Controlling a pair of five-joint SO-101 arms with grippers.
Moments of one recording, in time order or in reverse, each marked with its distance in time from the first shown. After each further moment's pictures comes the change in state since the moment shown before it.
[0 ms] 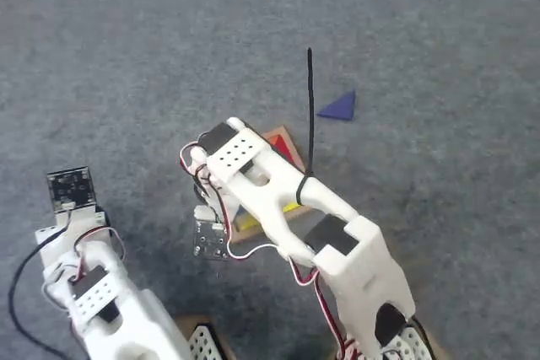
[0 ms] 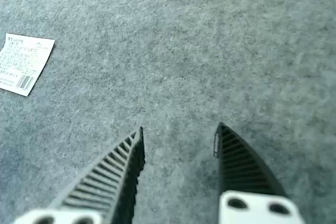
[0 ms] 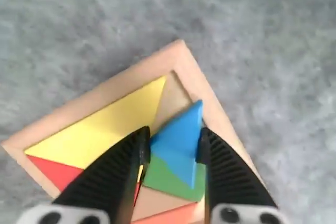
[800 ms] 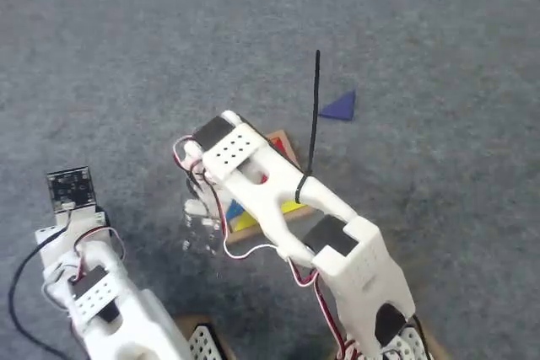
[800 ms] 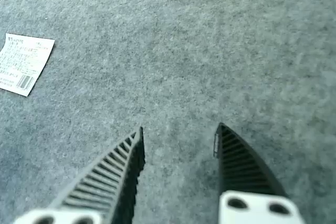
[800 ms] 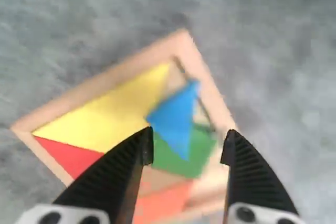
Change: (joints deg) left arm 0.0 0.0 0.0 0.0 0.0; right arm 0.0 0.0 -7.2 4.2 -4.6
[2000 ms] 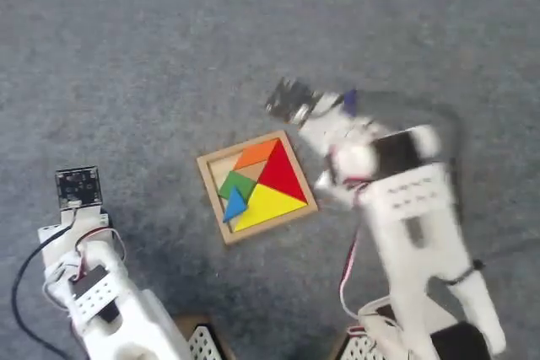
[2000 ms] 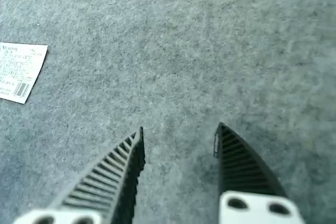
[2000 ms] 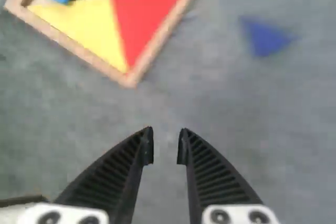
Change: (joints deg) left arm 0.7 0.0 0.0 1.1 -3.5; right arm 24.6 -59.7 47.7 -3.6 -88.5
